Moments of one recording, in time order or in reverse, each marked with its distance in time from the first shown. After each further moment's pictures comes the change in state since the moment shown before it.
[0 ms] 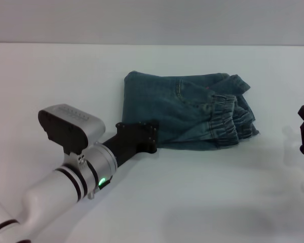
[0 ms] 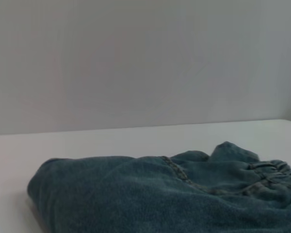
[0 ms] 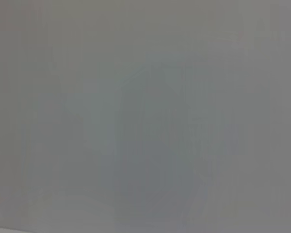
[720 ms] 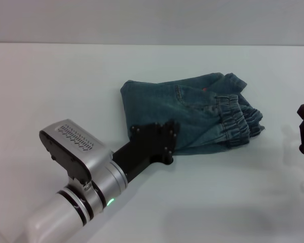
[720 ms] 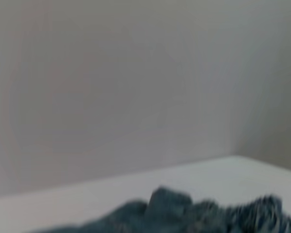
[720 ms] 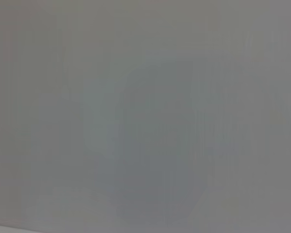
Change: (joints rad) left arm 0.108 0.002 0.050 -0.129 0.003 0.204 0.229; right arm -0.002 -0.001 0.003 0.010 -0.012 -0.006 -0.003
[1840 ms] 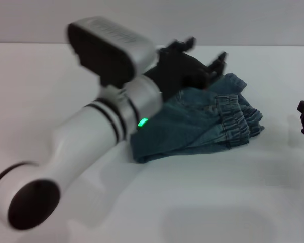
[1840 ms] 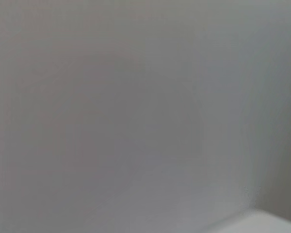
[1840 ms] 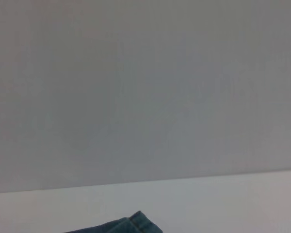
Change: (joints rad) left arm 0.034 0.007 -0.401 -0.601 -0.041 -0.699 0.335; right arm -0.068 -0.012 0.092 0.454 -0.483 -0.595 0.703
